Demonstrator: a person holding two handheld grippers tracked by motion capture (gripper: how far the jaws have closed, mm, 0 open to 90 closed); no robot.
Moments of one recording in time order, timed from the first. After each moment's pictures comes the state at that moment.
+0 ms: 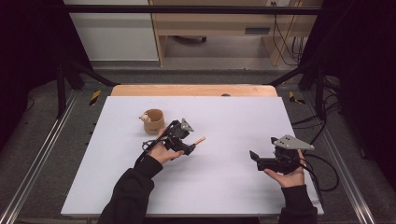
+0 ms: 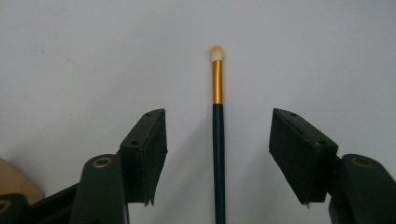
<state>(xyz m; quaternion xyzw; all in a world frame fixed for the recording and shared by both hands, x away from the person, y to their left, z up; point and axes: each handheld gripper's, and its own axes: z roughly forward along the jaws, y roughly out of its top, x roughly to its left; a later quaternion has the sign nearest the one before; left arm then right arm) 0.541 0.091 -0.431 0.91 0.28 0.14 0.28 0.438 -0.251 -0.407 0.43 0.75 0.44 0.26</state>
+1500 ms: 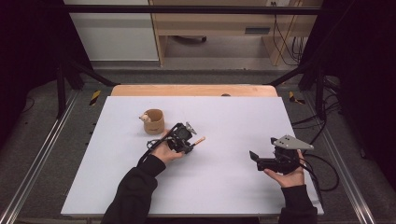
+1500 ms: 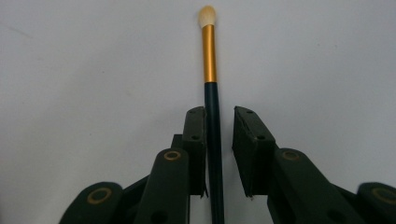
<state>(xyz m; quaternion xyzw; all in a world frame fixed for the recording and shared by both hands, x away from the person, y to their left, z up) 0.553 0.084 -0.451 0.93 0.27 0.10 0.23 0.439 -0.251 -0.408 0.43 0.75 0.44 0.26</state>
